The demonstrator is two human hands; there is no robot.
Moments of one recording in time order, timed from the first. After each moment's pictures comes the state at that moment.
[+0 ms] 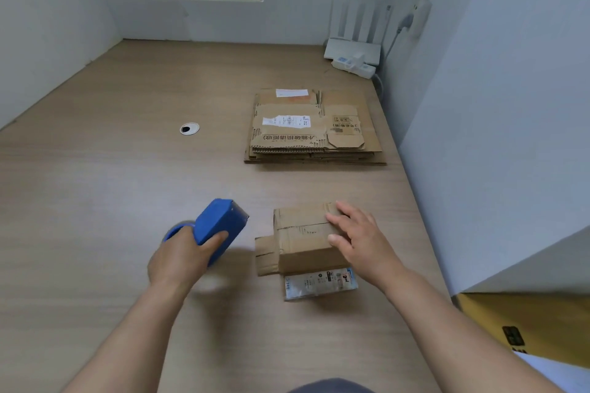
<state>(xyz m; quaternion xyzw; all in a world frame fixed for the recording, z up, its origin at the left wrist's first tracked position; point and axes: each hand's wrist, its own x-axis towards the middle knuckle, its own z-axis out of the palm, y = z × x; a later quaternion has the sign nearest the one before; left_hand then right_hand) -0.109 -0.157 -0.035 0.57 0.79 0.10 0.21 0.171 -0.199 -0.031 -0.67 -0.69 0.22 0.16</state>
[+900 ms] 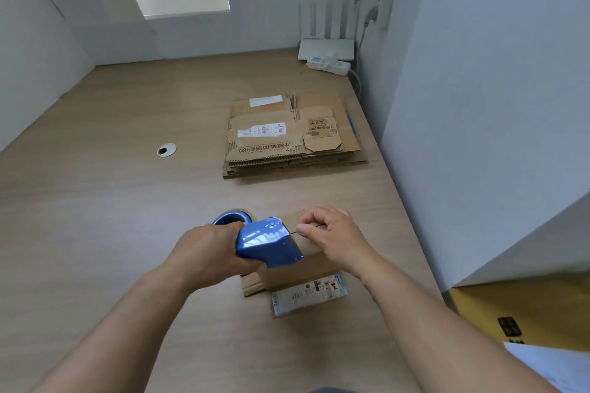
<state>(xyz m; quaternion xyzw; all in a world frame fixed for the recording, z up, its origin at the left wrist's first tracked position) -0.034 -0.138 0.025 0.82 0.54 -0.11 0.12 0.174 -0.175 -0.026 -0.68 -0.57 0.35 0.30</state>
